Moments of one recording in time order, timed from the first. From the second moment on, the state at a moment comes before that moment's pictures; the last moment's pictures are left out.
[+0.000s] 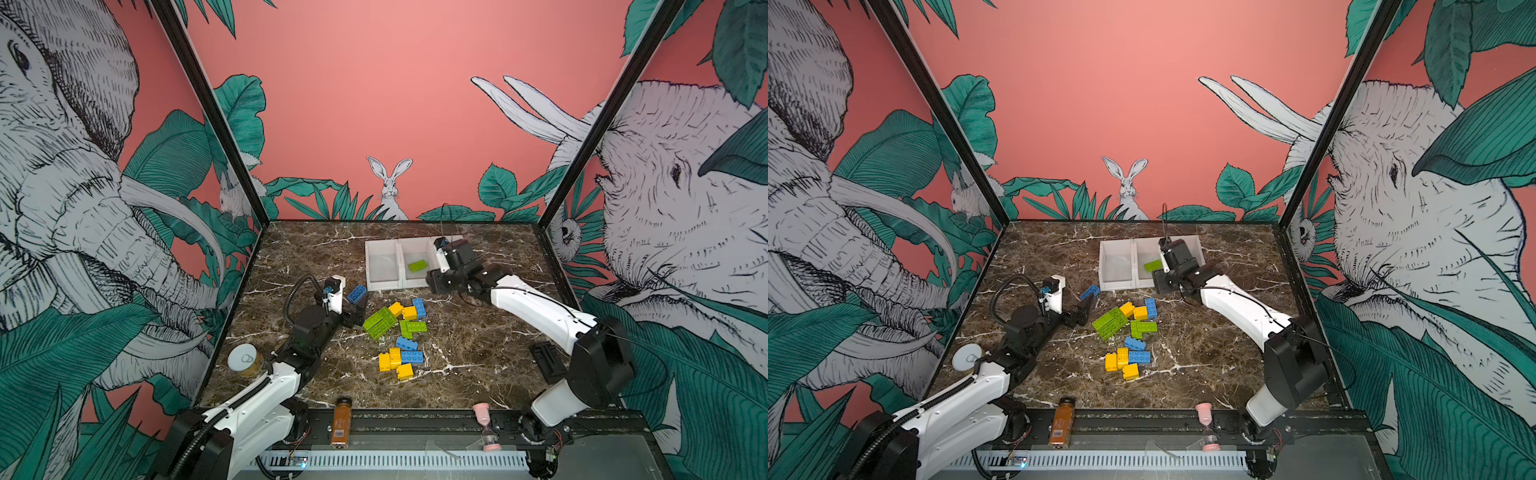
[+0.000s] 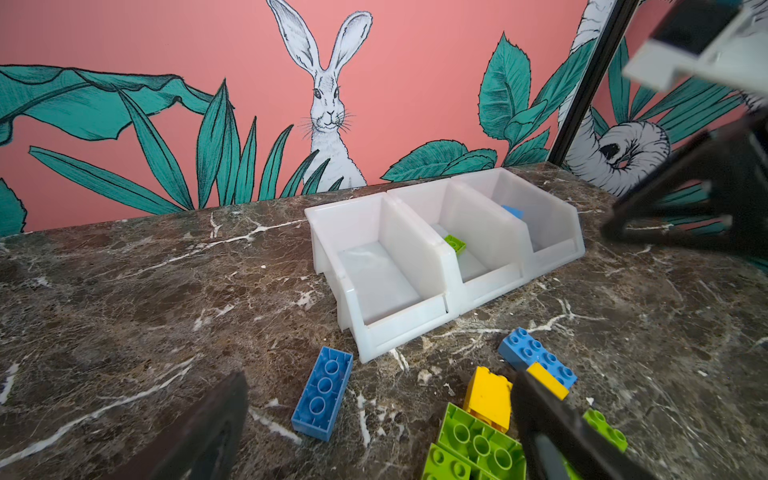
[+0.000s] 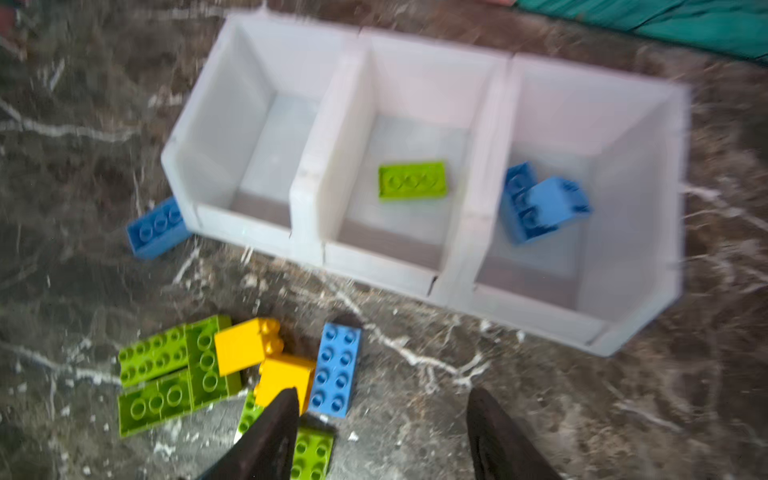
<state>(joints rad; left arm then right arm) -0.47 0.93 0.27 0.52 -0.01 -0.08 0.62 1.58 1.19 -0.48 0.07 0.21</state>
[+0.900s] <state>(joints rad) -0.47 0.93 0.27 0.52 -0.01 -0.07 0.69 1.81 1.06 -0.29 -0.04 0.21</state>
